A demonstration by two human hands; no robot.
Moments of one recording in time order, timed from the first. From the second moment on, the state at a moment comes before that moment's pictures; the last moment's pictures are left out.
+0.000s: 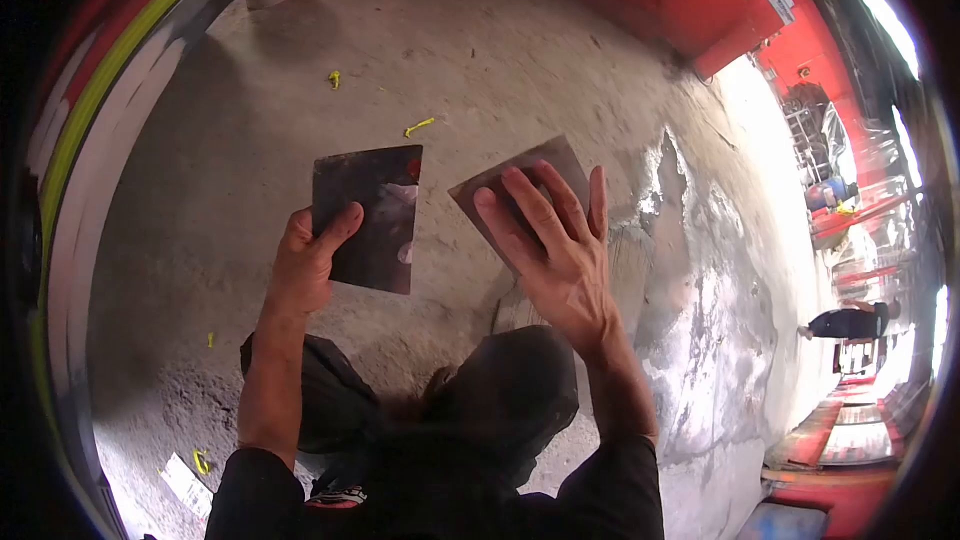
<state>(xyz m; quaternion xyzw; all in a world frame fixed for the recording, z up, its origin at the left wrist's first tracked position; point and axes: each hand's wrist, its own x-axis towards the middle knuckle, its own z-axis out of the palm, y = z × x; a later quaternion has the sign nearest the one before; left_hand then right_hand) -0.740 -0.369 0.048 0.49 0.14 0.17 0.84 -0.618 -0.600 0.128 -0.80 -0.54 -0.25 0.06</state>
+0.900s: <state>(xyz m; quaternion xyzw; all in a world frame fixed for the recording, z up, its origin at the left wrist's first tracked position) -0.743 -0.369 0.044 0.66 0.13 0.12 0.73 -0.594 -0.593 0.118 -0.78 -0.59 -0.21 0.05</state>
